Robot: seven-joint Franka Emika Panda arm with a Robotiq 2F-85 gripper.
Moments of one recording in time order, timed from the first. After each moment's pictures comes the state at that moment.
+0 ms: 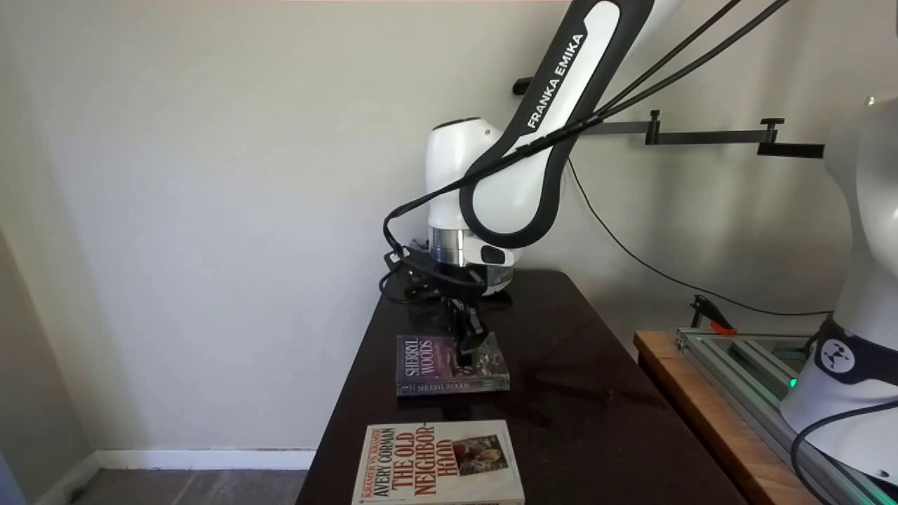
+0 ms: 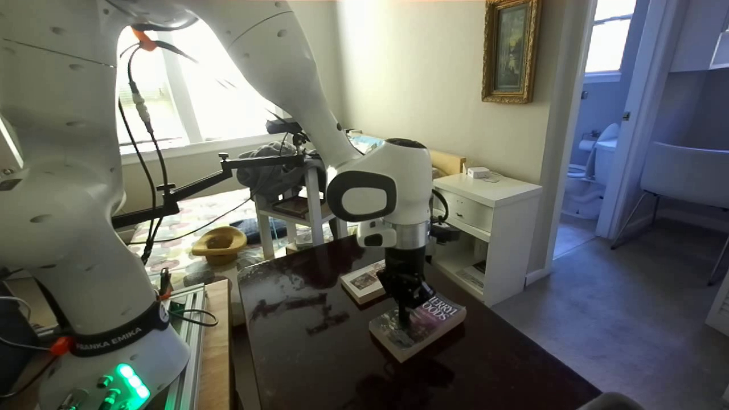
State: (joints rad) arm 0.03 0.34 -0.23 -2.38 0.12 2.68 2.44
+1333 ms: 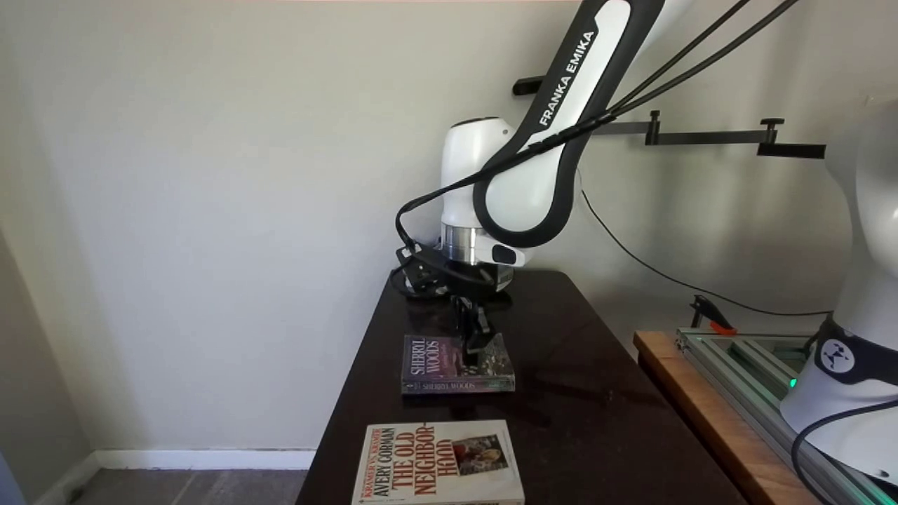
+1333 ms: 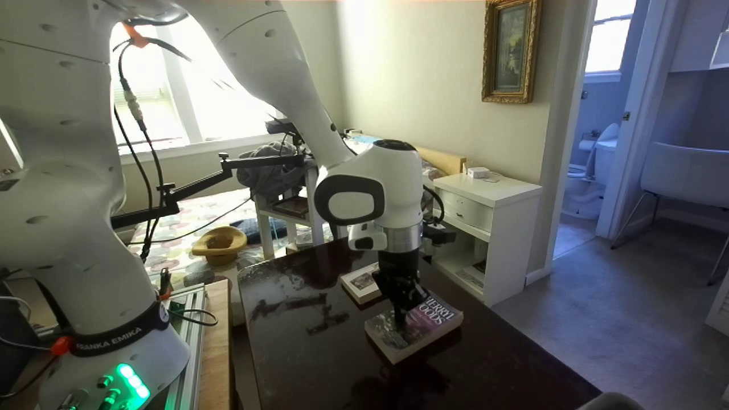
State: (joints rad) arm 0.00 0.30 -0.22 -2.44 0.16 2.75 2.44
